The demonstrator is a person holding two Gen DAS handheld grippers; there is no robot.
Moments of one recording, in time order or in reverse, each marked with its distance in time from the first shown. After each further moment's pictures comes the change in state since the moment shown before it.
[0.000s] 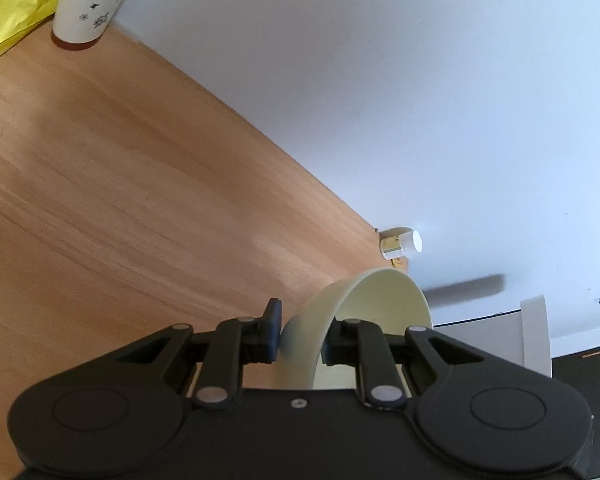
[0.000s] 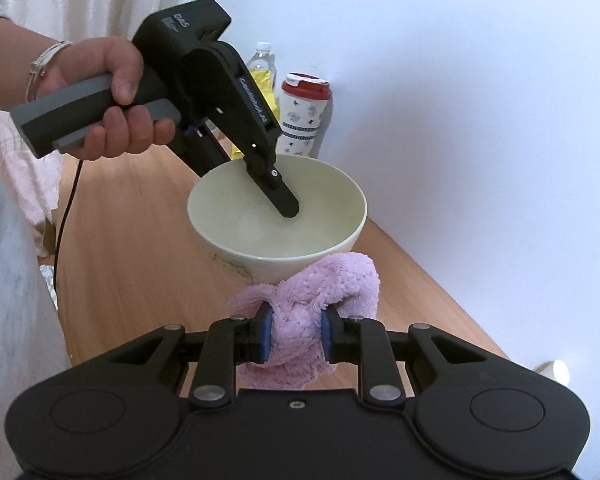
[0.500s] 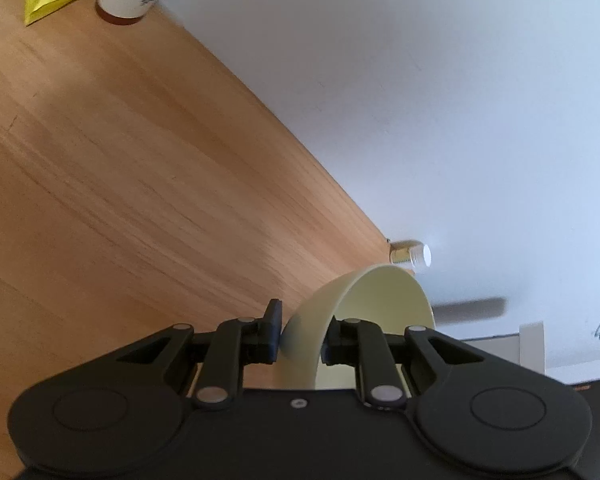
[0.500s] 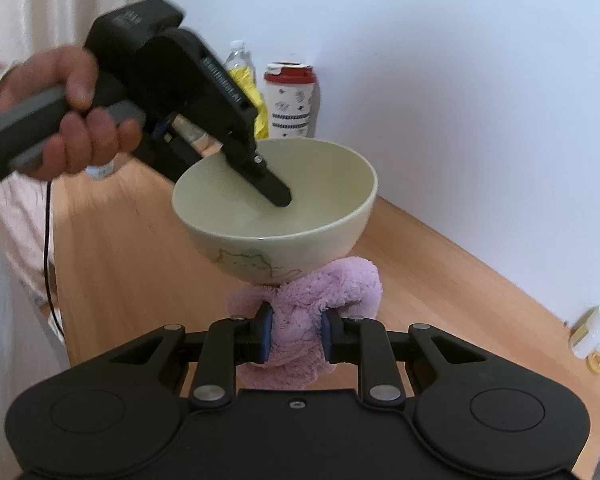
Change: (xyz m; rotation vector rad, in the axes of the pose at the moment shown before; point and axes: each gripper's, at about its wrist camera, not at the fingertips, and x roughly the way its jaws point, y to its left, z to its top) left arm -0.006 0.018 -0.012 -0.120 -0.046 0.009; right arm 0.020 0.007 -0.021 0.201 -0.023 0.022
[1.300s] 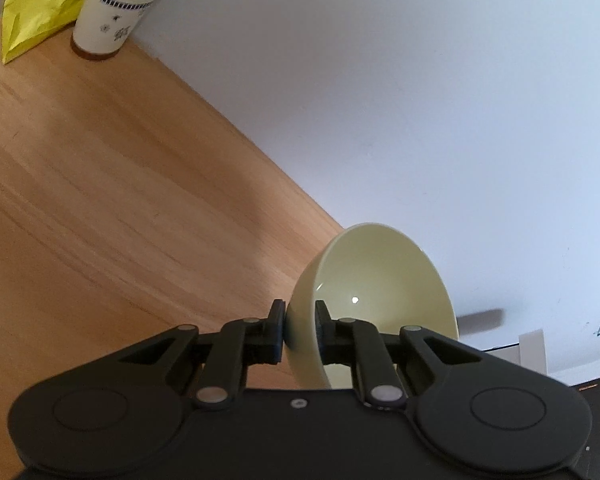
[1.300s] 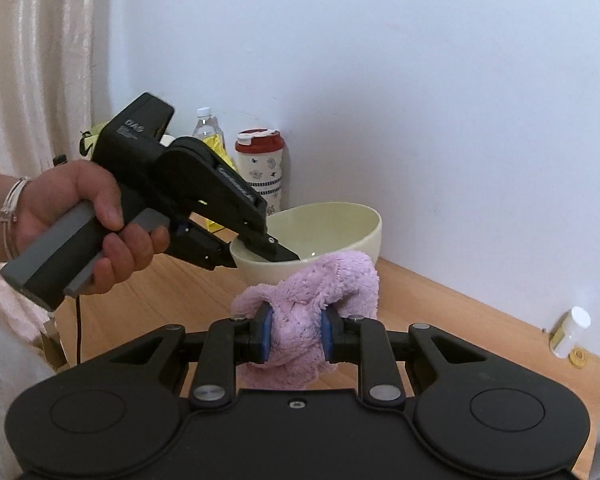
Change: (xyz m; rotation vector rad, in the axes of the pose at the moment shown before) left arm 0.002 -0.017 0.007 0.121 -0.058 -0.006; right arm -0.058 0.017 0.019 0.055 -0.116 -0.085
